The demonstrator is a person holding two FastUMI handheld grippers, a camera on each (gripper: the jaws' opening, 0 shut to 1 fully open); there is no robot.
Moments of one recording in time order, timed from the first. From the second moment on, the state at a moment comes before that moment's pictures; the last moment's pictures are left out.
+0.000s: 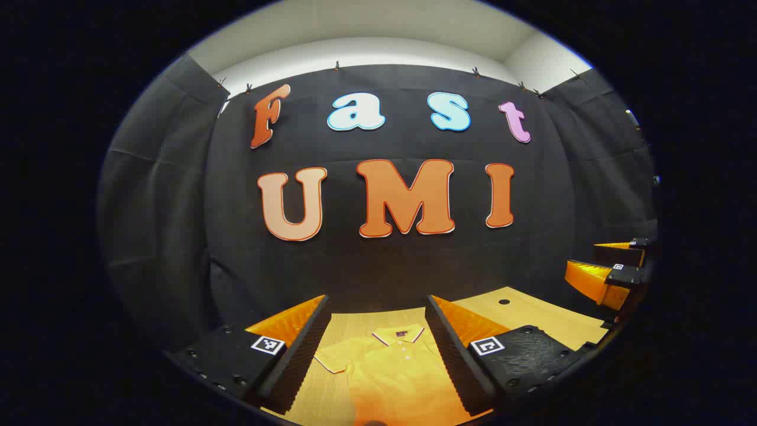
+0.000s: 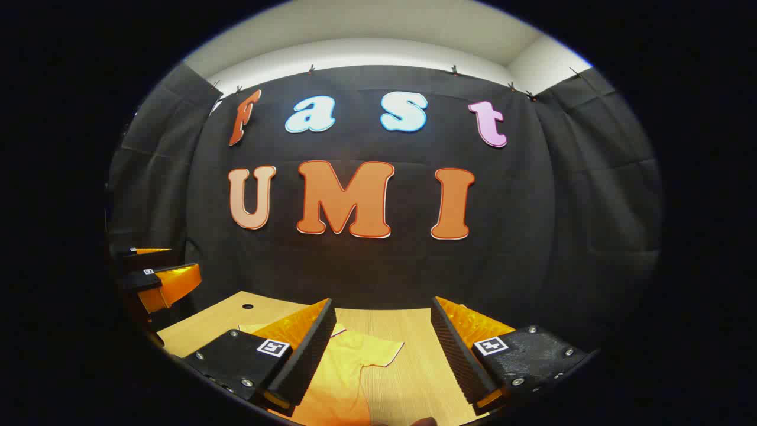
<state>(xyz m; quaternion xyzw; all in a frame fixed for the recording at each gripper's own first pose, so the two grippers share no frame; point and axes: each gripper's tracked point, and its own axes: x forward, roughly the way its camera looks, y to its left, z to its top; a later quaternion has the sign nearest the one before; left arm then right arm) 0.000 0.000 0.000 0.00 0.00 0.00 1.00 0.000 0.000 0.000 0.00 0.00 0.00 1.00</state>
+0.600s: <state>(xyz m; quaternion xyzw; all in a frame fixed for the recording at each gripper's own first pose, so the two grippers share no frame) -0.003 -0.005 0.004 0.01 -0.01 0.02 1.00 0.026 0.035 -0.009 0.01 0.02 0.07 1.00</state>
